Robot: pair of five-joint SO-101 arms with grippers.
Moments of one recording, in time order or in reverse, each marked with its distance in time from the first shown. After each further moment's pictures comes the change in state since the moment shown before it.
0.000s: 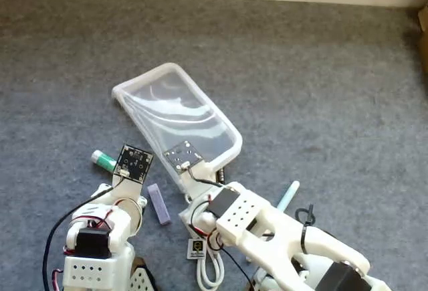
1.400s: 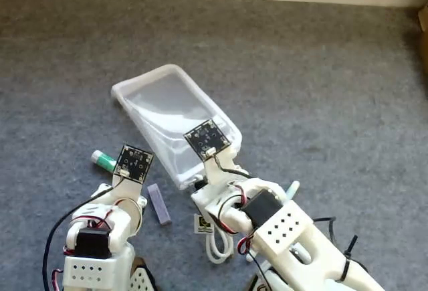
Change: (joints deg) left arm 0.0 0.0 0.0 0.0 0.0; right arm 8.6 -23.9 -1.3 8.3 8.6
